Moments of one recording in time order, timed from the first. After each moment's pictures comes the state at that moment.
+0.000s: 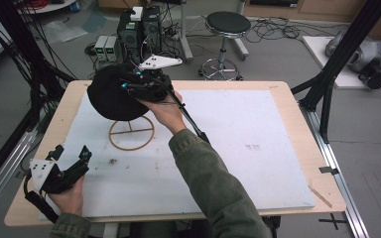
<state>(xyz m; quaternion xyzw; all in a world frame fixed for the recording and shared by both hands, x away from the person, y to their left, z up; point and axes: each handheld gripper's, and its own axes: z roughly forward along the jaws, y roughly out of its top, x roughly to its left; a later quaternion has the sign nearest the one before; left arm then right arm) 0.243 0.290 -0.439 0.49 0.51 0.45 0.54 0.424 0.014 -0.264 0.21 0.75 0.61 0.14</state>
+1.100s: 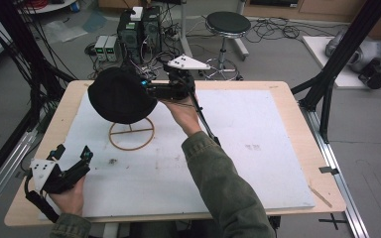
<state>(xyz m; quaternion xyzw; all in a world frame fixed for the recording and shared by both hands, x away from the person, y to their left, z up) 0.242 0.287 -0.436 0.50 0.51 0.45 0.54 0.425 -0.039 -0.269 0.29 0.69 0.63 0.20</state>
